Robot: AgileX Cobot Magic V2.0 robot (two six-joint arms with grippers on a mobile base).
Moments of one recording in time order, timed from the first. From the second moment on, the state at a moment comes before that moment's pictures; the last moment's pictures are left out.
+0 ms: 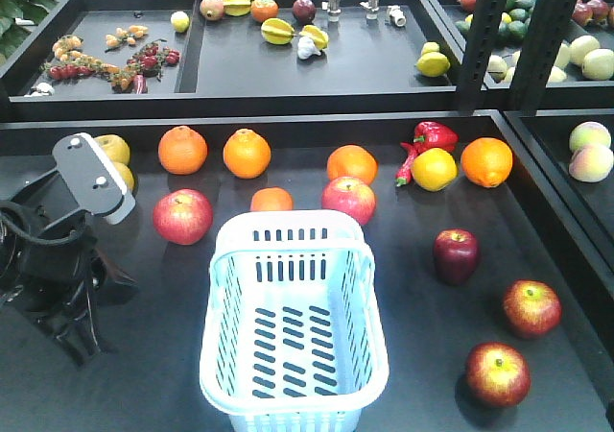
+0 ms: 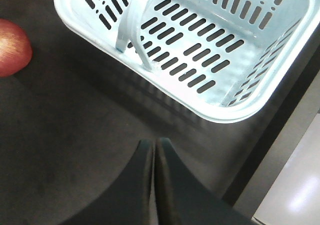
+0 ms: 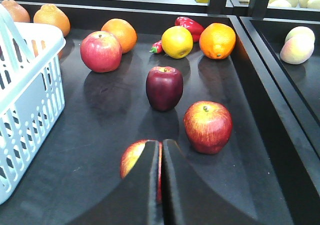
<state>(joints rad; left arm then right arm) -0.37 1.21 -0.98 -0.23 0.91 0.63 0.00 -0.01 0.03 0.19 0.38 -0.22</state>
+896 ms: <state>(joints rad) -0.37 1.21 -0.98 -0.24 0.91 0.63 0.00 0.08 -0.13 0.29 0.18 -0.10</state>
